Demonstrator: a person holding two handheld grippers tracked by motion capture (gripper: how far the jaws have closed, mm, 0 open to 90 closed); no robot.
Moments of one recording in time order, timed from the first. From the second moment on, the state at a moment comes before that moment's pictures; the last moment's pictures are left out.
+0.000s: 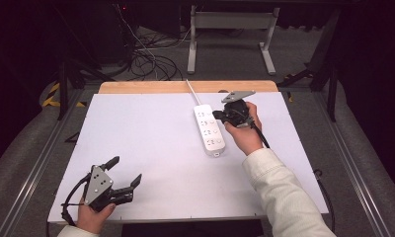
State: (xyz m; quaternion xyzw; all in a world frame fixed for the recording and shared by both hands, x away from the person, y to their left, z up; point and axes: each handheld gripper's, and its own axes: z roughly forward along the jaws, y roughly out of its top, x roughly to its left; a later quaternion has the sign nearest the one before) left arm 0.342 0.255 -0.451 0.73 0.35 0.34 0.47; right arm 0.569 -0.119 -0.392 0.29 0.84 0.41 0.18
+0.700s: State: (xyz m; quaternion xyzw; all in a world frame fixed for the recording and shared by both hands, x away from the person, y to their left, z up) left arm 0.341 0.255 -0.451 0.74 0.34 0.34 0.48; right arm 0.603 -0.100 -0.425 0.33 0.82 0.42 0.21
